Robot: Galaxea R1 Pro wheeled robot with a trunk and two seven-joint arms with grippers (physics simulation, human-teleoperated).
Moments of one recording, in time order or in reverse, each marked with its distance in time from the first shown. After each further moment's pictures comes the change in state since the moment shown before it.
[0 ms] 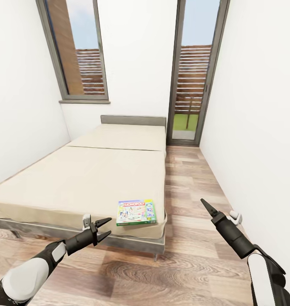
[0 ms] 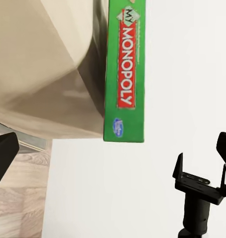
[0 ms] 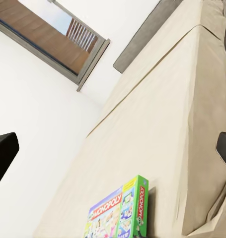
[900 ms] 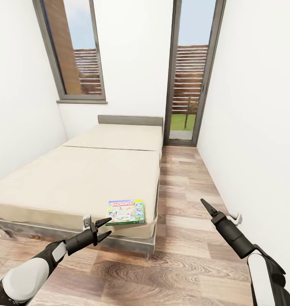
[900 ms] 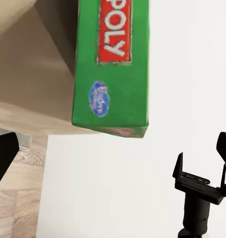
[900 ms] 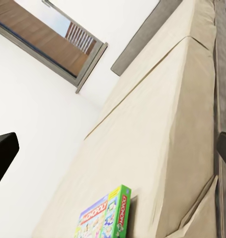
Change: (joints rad) left arm 0.000 -0.002 0.000 0.000 0.000 -0.001 0.000; right arm 0.000 0.000 0.000 0.000 0.000 0.000 0.000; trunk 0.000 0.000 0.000
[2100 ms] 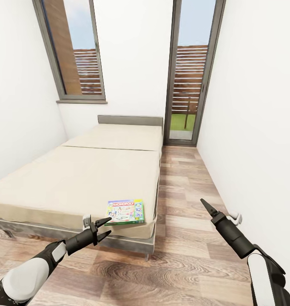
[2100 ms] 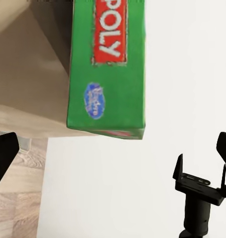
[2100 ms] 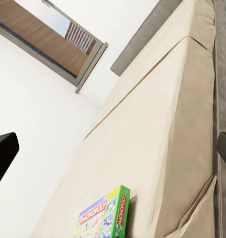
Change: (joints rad) left arm 0.000 0.001 0.004 0.000 0.001 -0.011 -0.002; right arm 0.000 0.000 0.001 0.000 0.001 -0.001 0.000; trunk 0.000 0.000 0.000
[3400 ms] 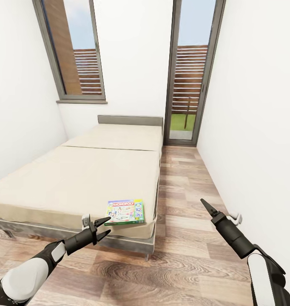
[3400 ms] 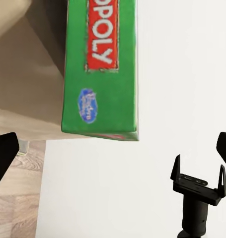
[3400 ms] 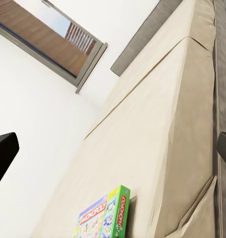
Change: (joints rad) left arm 0.000 0.004 0.002 0.000 0.002 -0.004 -0.012; right arm 0.000 0.000 -0.001 0.000 -0.001 0.000 0.000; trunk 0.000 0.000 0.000
